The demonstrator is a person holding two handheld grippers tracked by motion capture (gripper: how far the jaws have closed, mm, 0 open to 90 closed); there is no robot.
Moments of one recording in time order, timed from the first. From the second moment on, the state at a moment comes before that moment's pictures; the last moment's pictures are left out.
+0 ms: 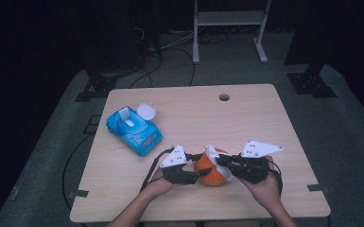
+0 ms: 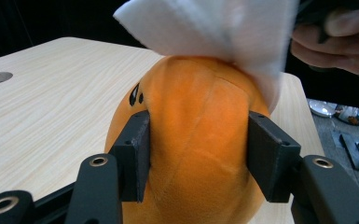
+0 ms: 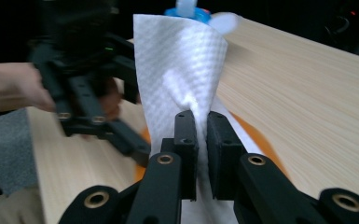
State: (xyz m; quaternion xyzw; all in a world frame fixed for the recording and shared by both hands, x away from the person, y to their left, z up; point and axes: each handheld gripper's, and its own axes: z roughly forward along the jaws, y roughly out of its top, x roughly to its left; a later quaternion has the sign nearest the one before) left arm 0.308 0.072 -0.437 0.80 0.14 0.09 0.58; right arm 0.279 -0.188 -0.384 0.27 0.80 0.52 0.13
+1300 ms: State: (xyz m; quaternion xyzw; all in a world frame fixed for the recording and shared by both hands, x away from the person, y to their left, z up) left arm 0.312 0.054 -0.447 0.80 0.14 0.09 0.57; right arm 0.291 -0.206 -0.394 0.30 0.80 0.50 0.14
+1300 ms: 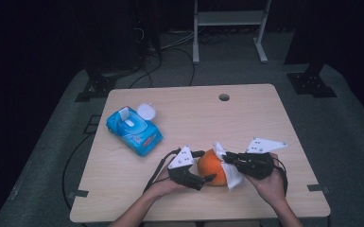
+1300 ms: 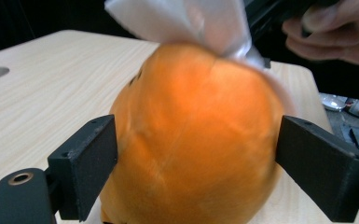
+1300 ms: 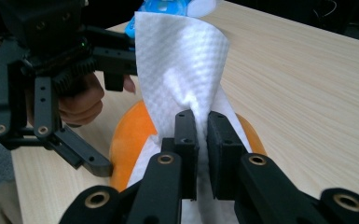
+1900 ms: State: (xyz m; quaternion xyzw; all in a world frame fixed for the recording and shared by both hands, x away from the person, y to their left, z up) left arm 0.313 0.047 -0.452 0.80 0.13 0.09 0.58; right arm 0.294 -0.209 -0.396 0.30 0.80 0.50 0.13
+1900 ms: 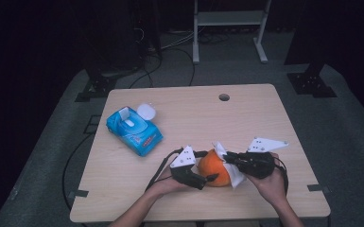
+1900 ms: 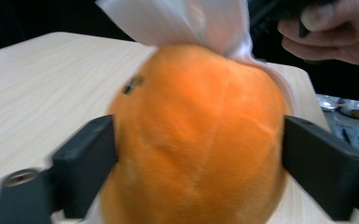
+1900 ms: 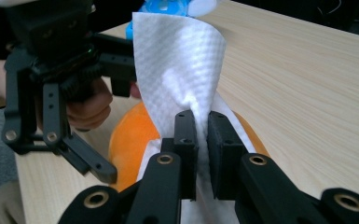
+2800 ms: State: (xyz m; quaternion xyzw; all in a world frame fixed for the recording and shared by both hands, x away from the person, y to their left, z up) left arm 0.306 0.056 -0.441 0.81 0.15 0.10 0.56; right arm 0.294 -0.224 -0.396 0.32 0.78 0.52 0.12
